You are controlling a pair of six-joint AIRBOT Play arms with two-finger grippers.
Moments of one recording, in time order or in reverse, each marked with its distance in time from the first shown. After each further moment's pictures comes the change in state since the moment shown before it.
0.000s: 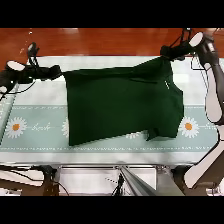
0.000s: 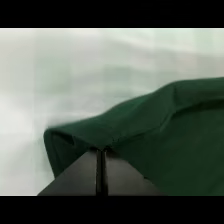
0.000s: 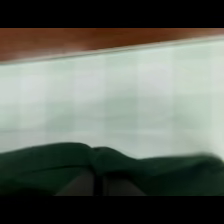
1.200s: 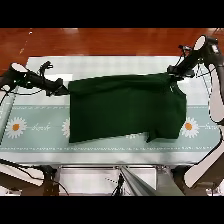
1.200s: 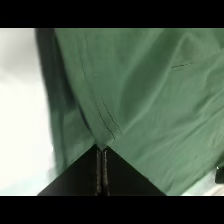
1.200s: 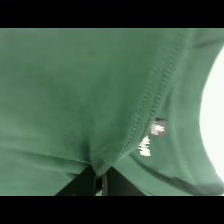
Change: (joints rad) left arm 0.043 -0.094 0.060 0.069 -0.534 -0.166; right arm -0.052 0.014 -0.030 -0.198 0.534 0.027
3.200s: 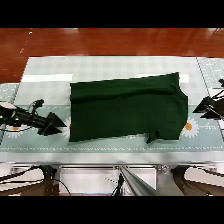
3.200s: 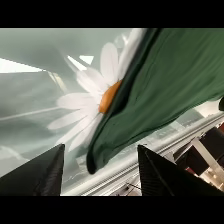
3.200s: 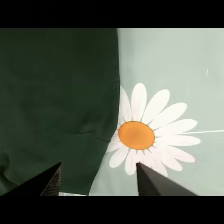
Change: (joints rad) left arm 0.183 0.341 -0.671 0.053 -0.085 0.034; right arm -0.490 0.602 -0.857 0.209 -0.023 -0.279
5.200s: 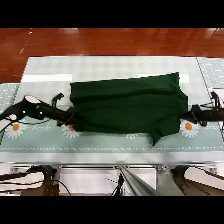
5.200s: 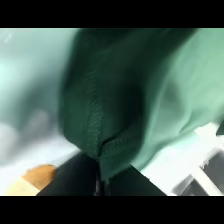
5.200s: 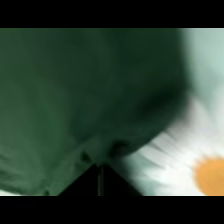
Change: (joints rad) left arm -0.284 -0.054 0.061 -0.166 0.229 -0.033; right arm -0.050 0.072 -0.353 0.396 -0.242 -0.209
